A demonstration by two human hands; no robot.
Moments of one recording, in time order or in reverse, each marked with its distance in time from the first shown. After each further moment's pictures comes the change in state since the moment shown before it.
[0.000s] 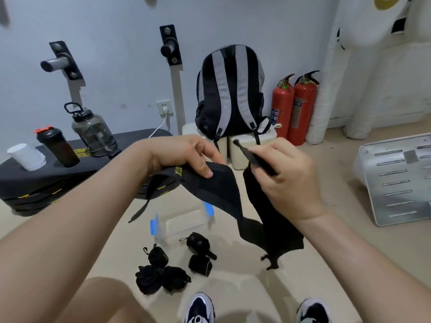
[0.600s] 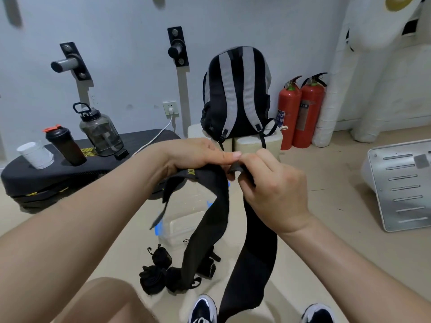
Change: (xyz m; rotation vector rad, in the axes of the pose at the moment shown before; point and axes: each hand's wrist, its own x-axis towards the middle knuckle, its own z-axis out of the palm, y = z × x) left_hand -0.003 0.015 0.020 0.194 0.159 -0.021; right_hand -0.001 -0.027 0.020 -0.309 0.087 -0.155
